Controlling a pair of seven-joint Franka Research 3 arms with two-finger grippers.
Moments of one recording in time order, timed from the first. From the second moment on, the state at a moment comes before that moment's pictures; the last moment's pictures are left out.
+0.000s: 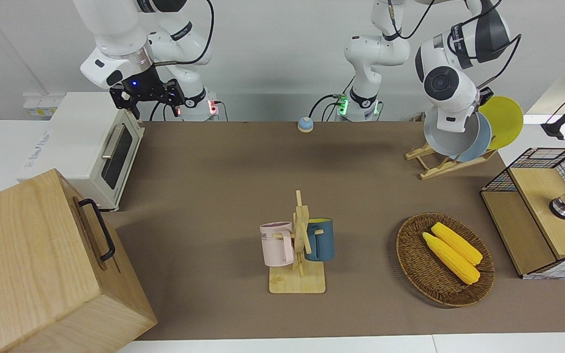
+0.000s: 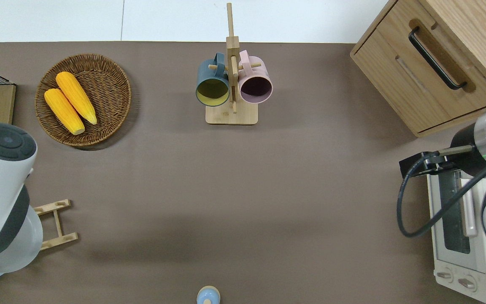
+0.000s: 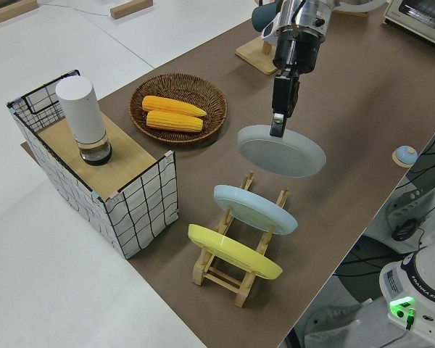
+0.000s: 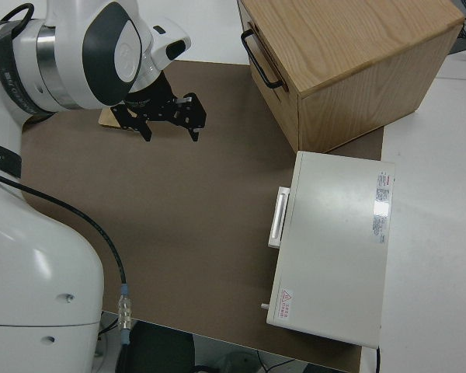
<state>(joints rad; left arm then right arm) -0.15 -0.07 0.06 -1.99 0.79 1.36 -0.38 -0.26 0.02 0.38 -1.48 -0.03 1.38 0.04</state>
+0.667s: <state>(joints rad) -0.18 -0.03 0.06 -2.12 0.79 1.46 -0.63 -0.26 0.02 0.38 -1.48 -0.03 1.38 0.04</state>
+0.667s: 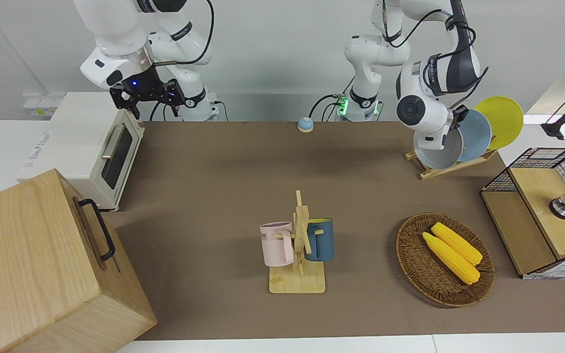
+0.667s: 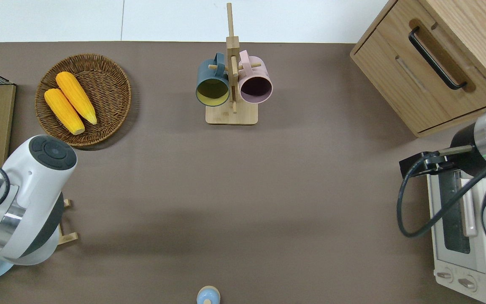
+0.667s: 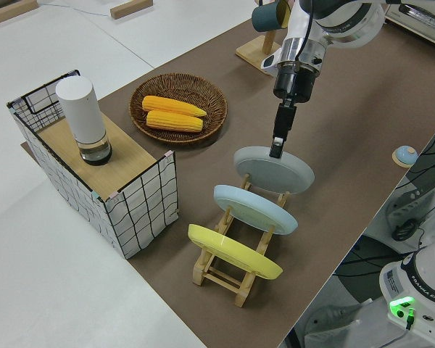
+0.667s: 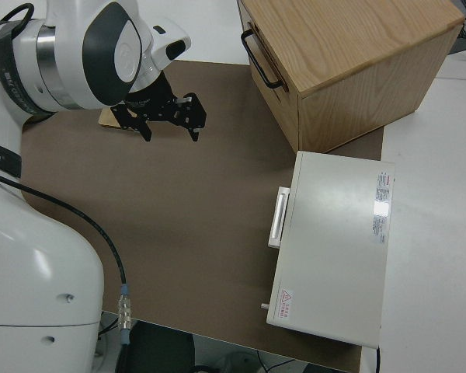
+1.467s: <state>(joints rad) -0.19 -0.02 0.06 -2.17 0.80 1.50 -0.71 -0.26 0.02 0.38 -1.48 -0.03 1.38 0.04</state>
